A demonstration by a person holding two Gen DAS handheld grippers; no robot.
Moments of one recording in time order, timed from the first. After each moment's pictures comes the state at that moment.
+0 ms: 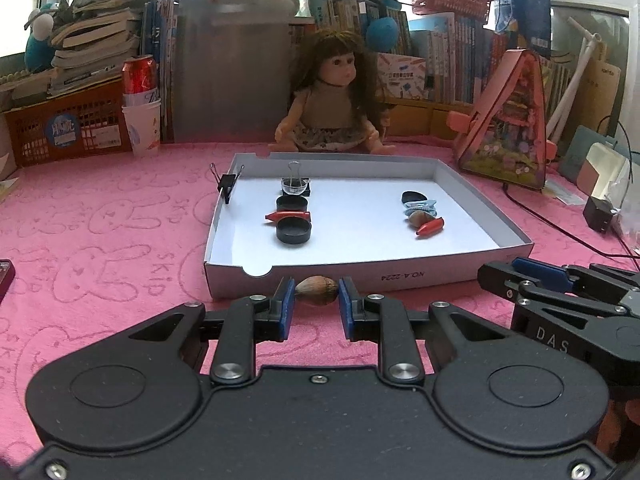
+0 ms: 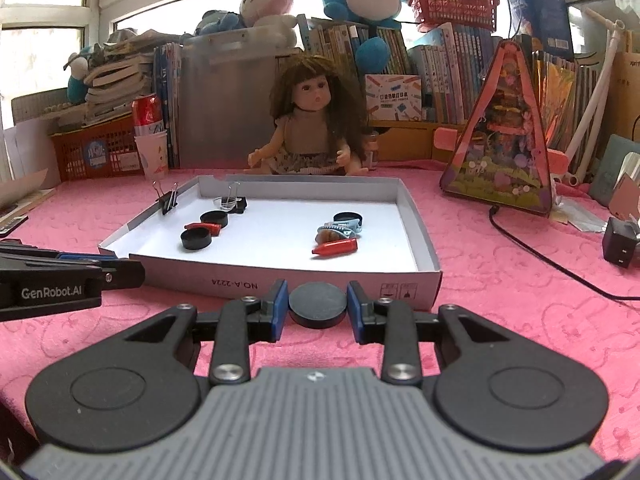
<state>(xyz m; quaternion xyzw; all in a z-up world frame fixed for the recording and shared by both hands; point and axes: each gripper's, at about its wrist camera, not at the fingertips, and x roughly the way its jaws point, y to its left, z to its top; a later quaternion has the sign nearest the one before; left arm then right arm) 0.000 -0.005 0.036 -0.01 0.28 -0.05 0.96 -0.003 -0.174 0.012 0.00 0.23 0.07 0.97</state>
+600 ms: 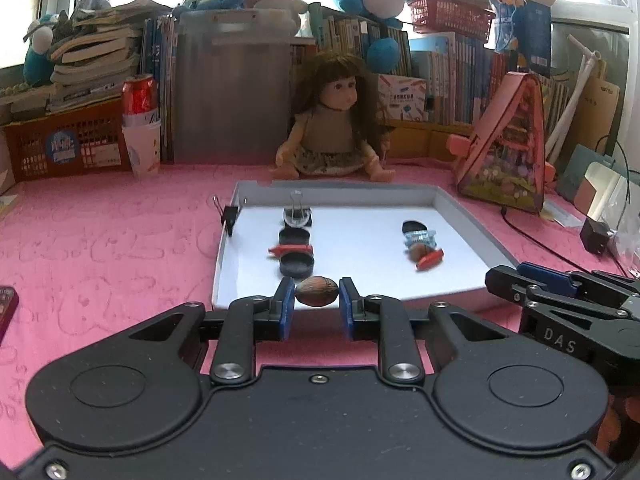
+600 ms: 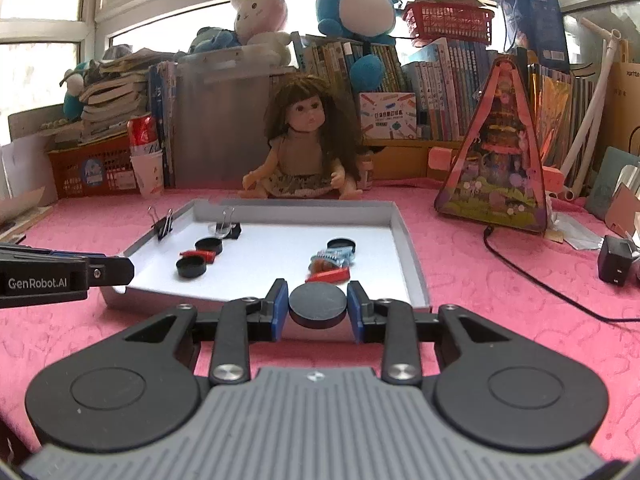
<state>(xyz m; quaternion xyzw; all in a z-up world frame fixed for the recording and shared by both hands) 0.012 -0.001 0.060 -0.01 0.27 -0.05 0.96 0.007 -0.180 0.029 0.01 0.21 0.07 0.98</state>
